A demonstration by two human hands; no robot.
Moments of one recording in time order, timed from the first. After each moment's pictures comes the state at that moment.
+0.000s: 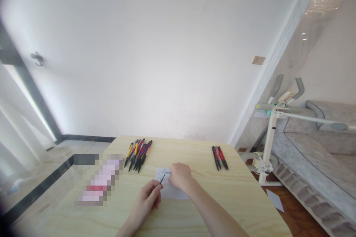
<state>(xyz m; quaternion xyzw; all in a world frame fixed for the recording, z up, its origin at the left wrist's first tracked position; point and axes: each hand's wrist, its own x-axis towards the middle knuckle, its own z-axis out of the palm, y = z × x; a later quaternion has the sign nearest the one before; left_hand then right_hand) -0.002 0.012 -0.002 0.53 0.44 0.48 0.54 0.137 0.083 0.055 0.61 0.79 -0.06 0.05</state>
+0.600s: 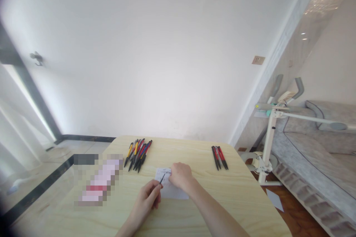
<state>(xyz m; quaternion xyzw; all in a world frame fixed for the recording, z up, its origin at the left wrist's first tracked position) -0.002 0.014 -0.004 0.52 0.44 0.48 0.55 0.140 0.084 0.054 0.61 0.79 -0.07 0.04</state>
